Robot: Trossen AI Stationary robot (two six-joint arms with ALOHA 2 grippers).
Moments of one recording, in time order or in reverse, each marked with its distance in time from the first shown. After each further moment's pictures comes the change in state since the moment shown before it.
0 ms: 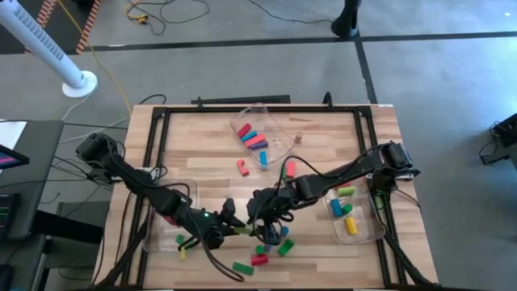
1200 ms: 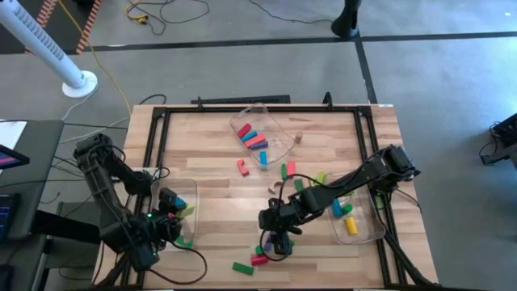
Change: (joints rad) left arm -0.448 -0.002 0.399 -1.504 -0.282 -1.334; right arm 0.099 0.000 -0.001 -0.257 0.106 0.091
